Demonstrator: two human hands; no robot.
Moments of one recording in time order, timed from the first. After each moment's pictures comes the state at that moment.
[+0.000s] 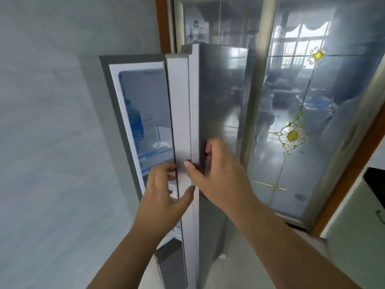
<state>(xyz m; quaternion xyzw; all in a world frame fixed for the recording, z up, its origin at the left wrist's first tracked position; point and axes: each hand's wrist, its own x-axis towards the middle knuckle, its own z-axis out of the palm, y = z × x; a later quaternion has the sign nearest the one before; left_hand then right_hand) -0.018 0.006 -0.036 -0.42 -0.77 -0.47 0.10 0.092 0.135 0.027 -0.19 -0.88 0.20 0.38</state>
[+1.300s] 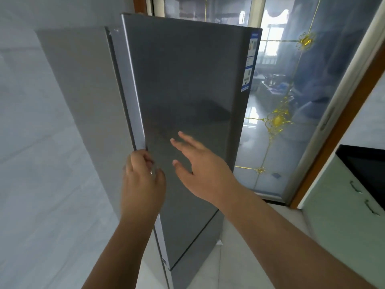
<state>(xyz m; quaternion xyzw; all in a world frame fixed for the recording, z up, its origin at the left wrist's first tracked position) -0.185 -0.022 -0.030 -0.35 -0.80 -0.47 0.13 -0.070 0.090 0.017 -0.20 -0.93 0.17 0.24</state>
